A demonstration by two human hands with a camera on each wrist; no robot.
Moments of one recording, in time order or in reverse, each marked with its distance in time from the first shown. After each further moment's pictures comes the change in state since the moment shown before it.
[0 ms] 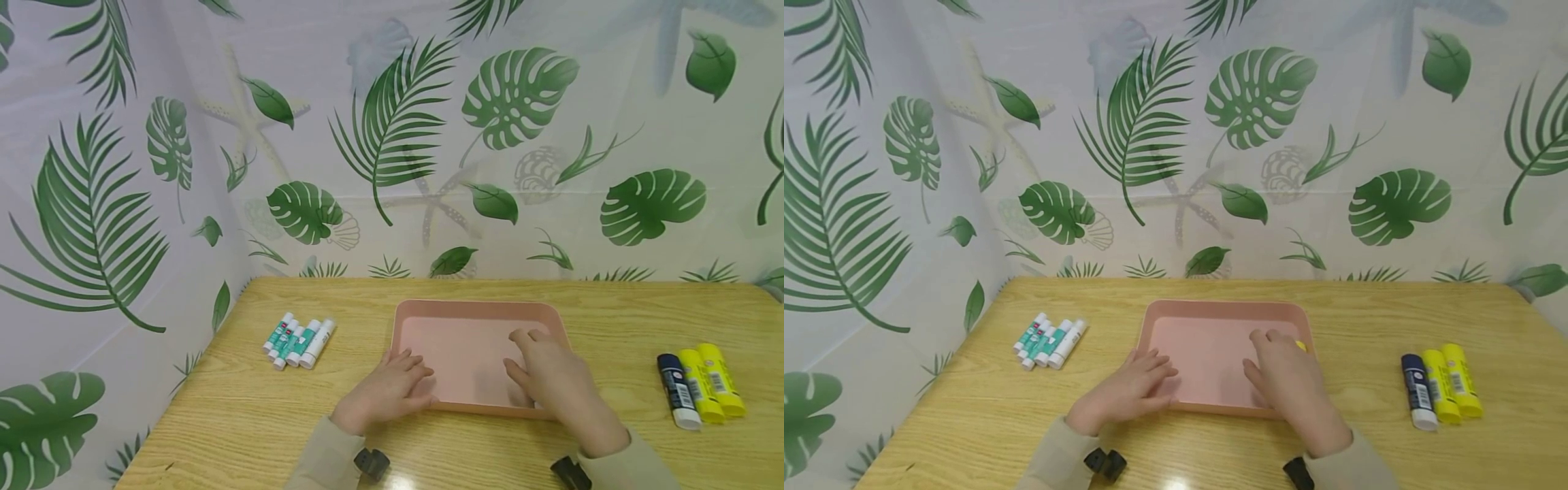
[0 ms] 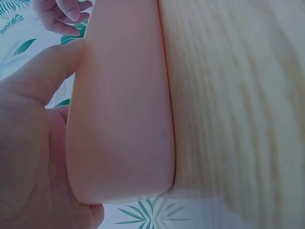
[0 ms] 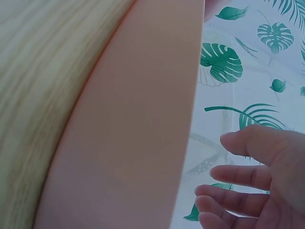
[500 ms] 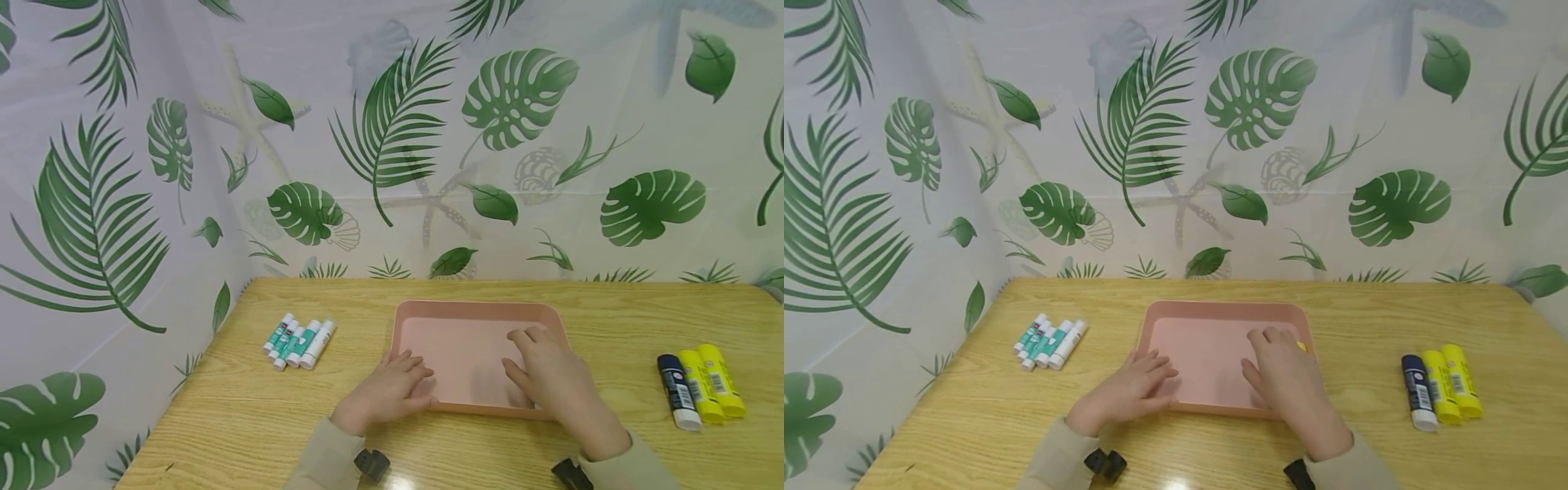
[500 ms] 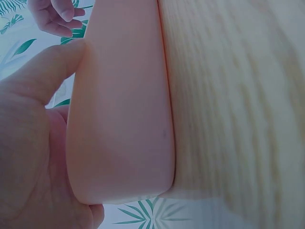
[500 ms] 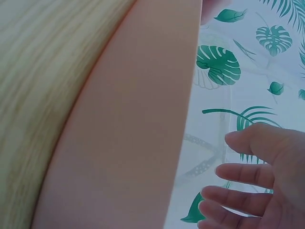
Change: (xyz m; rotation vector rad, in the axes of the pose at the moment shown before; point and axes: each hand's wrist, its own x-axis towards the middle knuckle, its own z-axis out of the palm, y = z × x) left_hand 0.000 0.001 -0.001 -0.001 0.002 0.001; right_hand -0.002 -0.001 0.001 -0.028 0.115 -0.094
